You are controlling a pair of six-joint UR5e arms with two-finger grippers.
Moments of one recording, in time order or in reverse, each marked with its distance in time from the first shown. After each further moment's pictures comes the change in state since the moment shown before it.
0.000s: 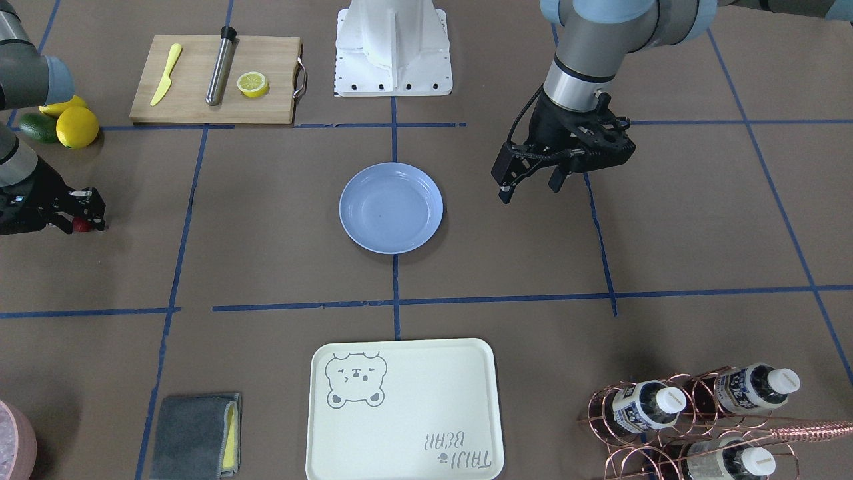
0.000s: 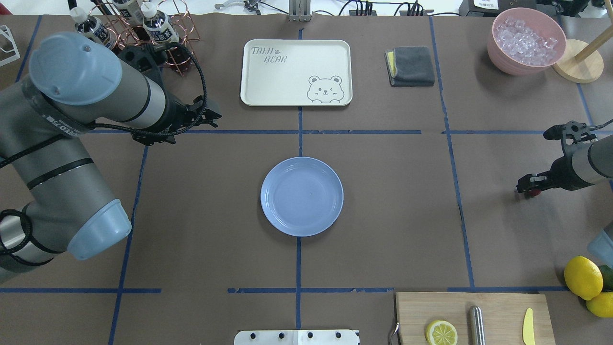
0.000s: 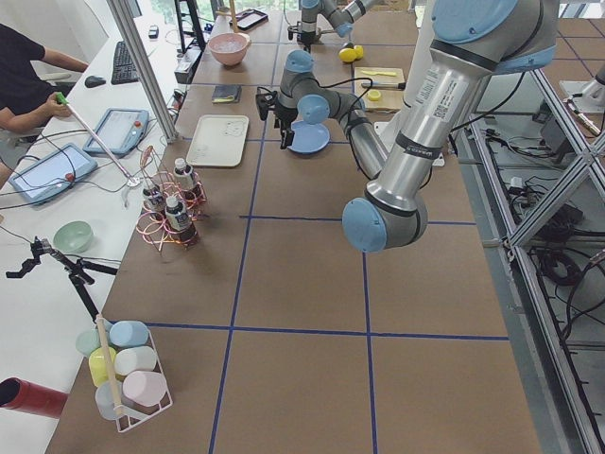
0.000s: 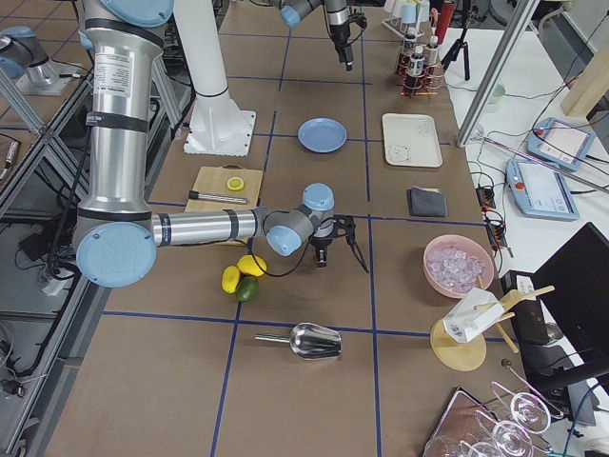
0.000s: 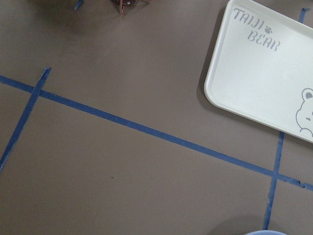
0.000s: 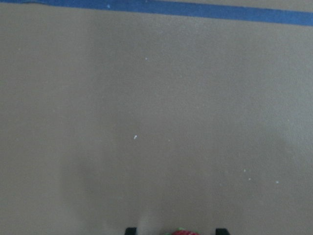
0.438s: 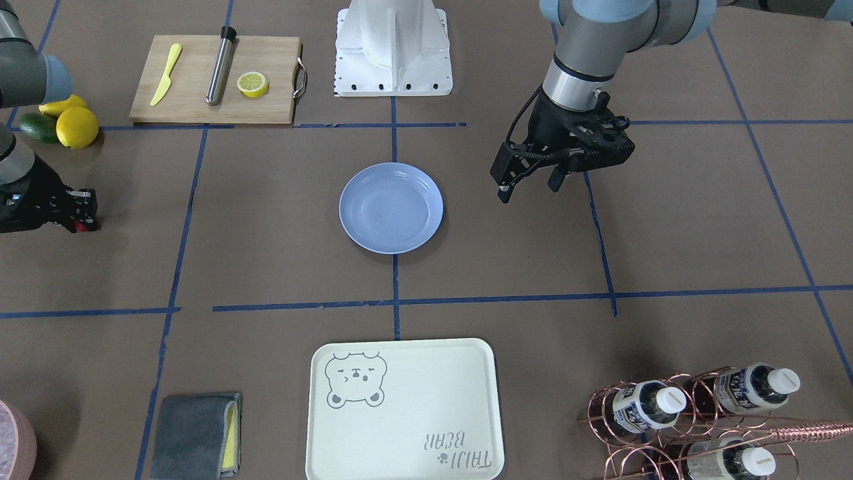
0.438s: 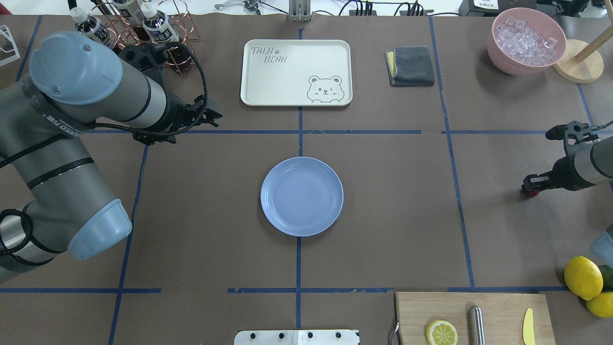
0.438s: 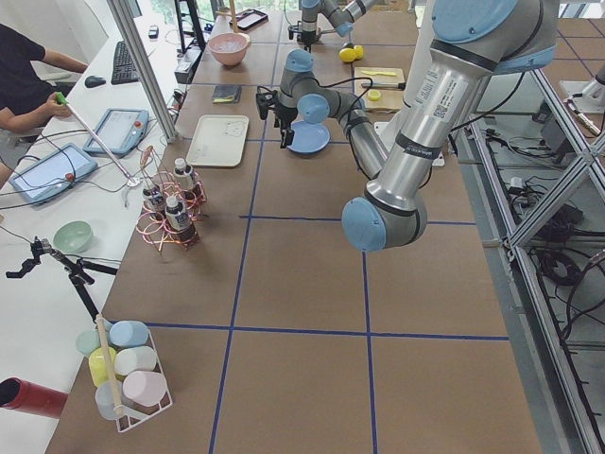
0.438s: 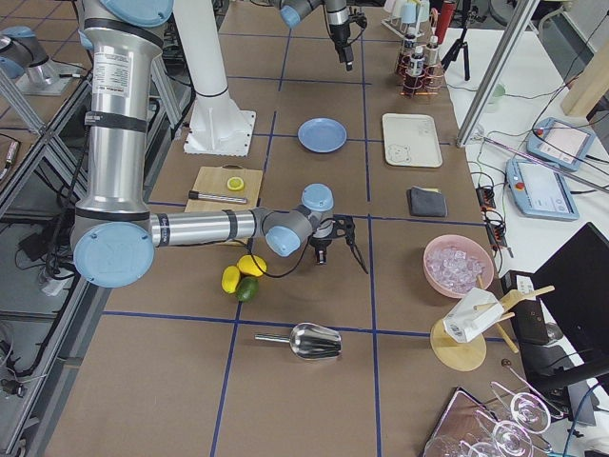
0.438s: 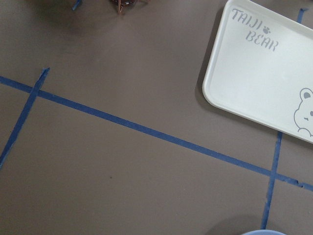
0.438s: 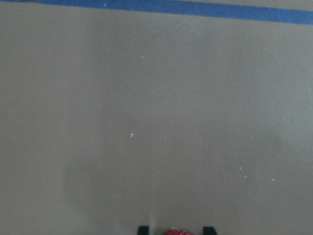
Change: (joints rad) left arm 0.000 -0.003 -0.001 0.000 0.000 0.000; right arm 0.006 -0.006 0.010 0.003 -0.001 -0.001
